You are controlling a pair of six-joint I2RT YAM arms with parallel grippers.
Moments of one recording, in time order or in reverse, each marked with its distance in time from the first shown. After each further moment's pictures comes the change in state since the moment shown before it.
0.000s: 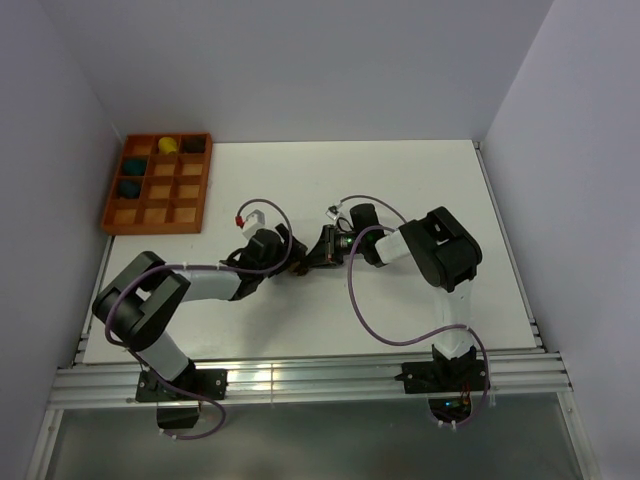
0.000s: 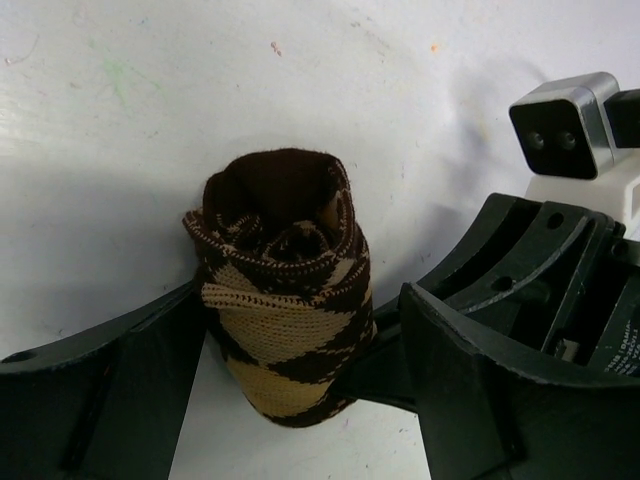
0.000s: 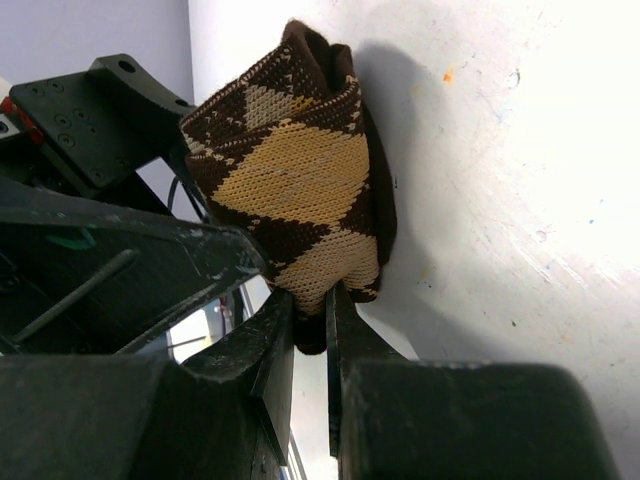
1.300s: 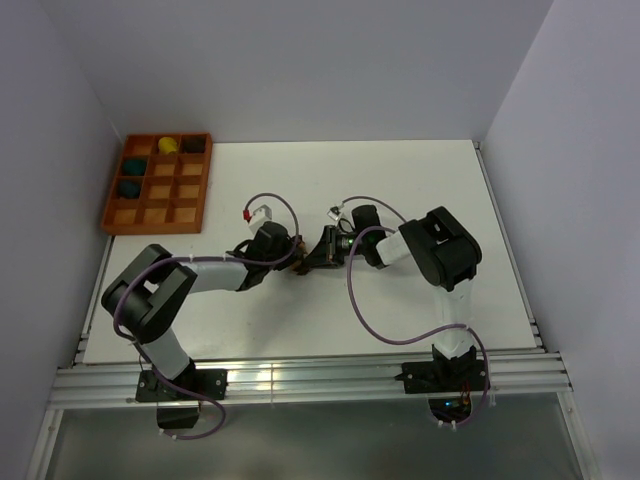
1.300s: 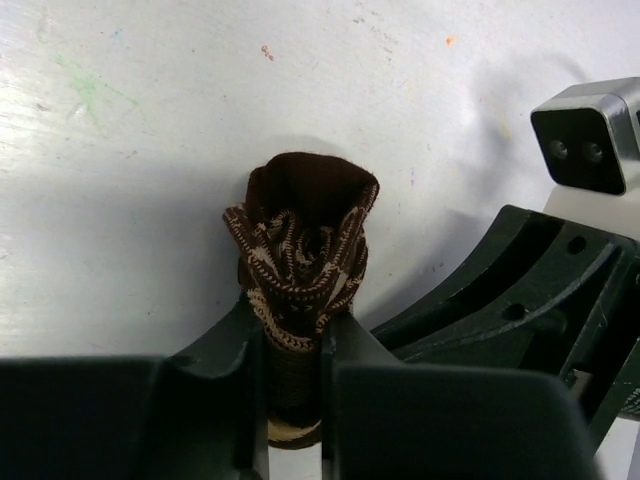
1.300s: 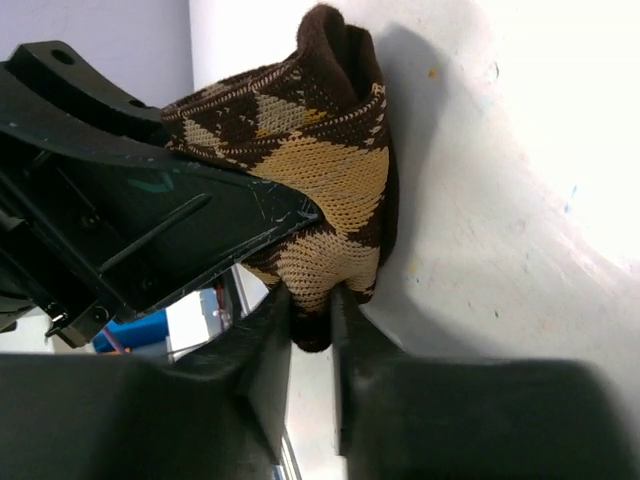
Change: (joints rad) left arm 0.004 0.061 0.103 -0.113 0.019 0.039; right arm -0.008 0.011 -0.018 0.048 -0.003 0.014
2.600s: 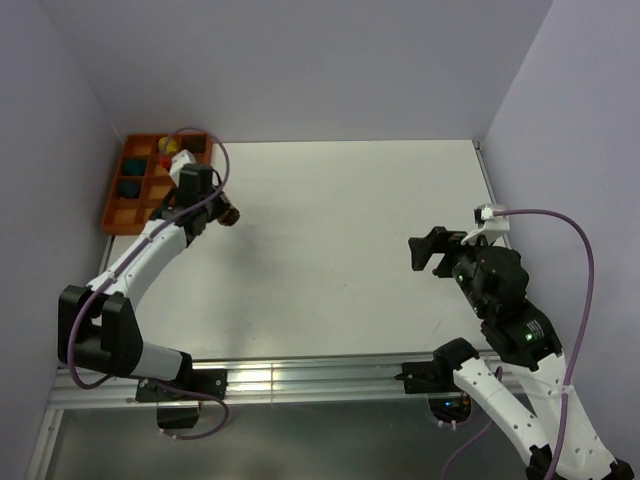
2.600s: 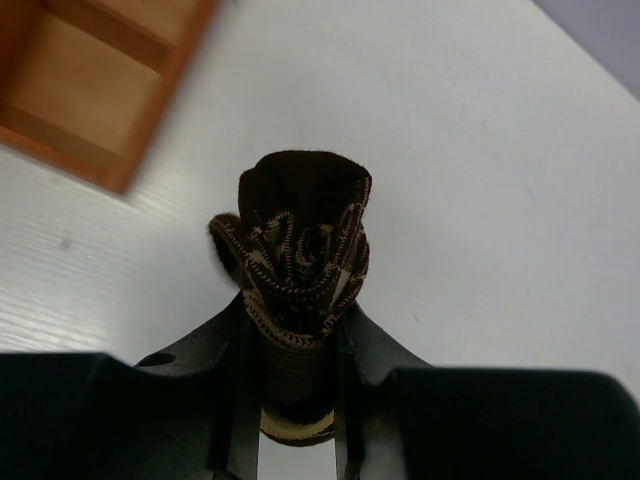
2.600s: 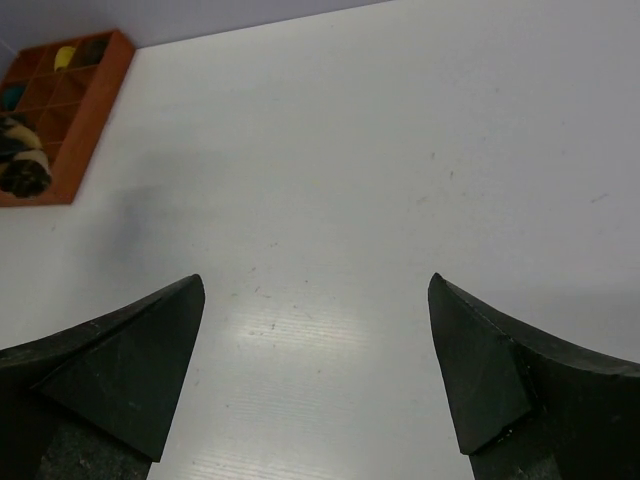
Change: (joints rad) left arm 0.380 -0.292 0.291 -0.568 -0.064 0.280; right arm -0.047 -1.576 -0.002 -1.244 1.093 -0.486
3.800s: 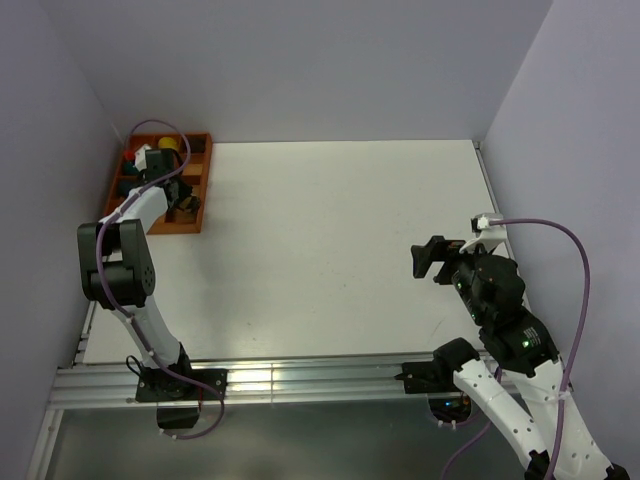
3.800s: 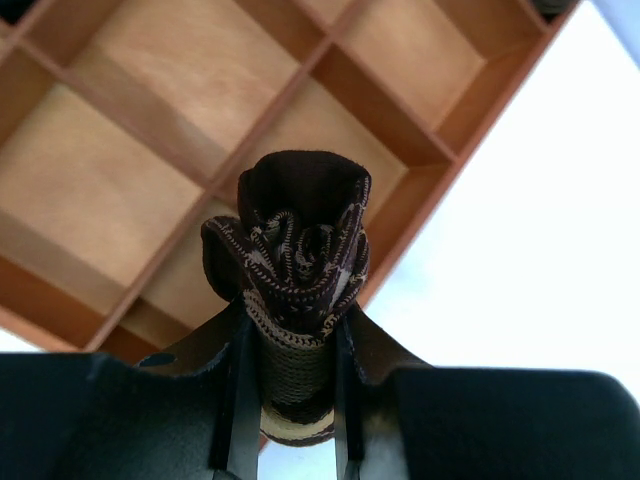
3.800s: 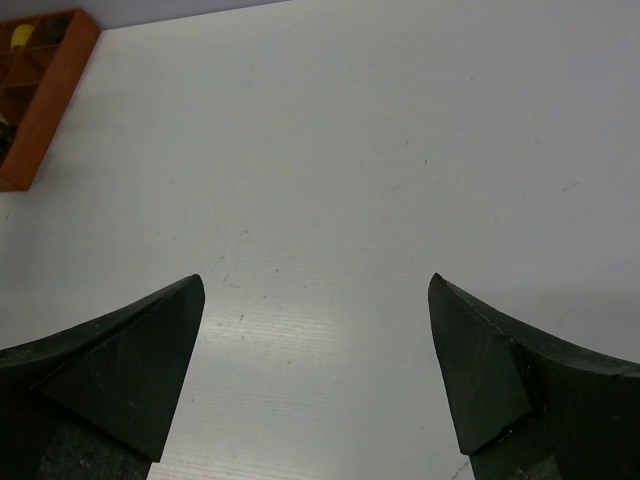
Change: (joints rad) left arm 0.381 0.449 0.275 0.078 0.061 0.100; right arm 0.000 -0.074 -0.073 -0.013 0.041 -0.053
